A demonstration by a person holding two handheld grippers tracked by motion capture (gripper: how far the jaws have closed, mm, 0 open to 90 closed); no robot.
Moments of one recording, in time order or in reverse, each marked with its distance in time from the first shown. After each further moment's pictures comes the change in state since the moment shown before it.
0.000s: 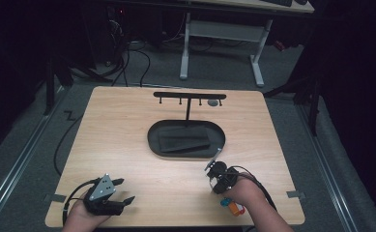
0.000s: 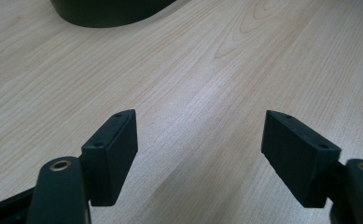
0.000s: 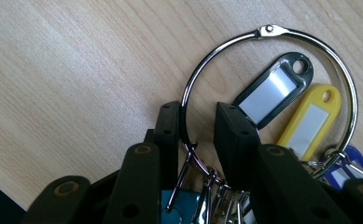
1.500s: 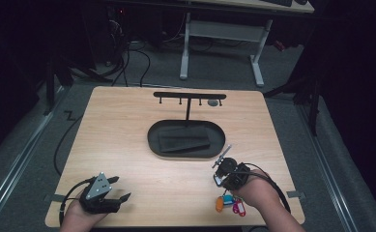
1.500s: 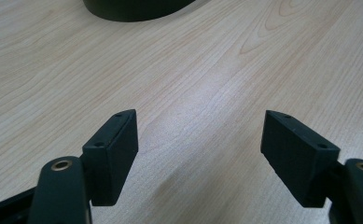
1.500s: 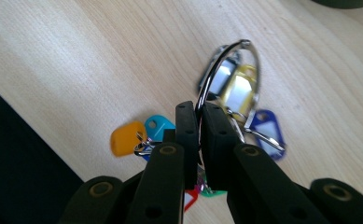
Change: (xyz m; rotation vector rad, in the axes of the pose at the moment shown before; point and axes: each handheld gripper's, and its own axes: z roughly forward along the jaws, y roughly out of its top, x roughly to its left) left arm 0.007 -0.006 -0.004 -0.001 0.059 -0.023; right arm 0.005 -0.018 -0.061 -0.076 -0.062 -0.064
